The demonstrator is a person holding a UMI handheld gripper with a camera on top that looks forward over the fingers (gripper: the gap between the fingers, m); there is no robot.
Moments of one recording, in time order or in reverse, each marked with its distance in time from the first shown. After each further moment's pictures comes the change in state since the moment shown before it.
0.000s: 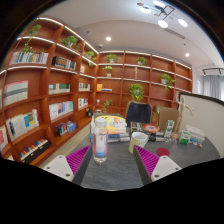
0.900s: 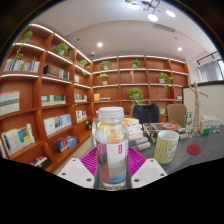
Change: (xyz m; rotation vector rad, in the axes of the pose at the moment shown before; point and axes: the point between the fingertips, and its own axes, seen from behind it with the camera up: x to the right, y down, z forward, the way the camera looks) arm -0.059 0.019 0.173 0.130 0.011 0.135
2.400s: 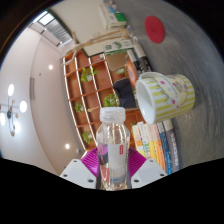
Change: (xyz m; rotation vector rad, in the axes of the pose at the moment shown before) arm 0.096 -0.108 0.079 0.250 -0.141 1.762
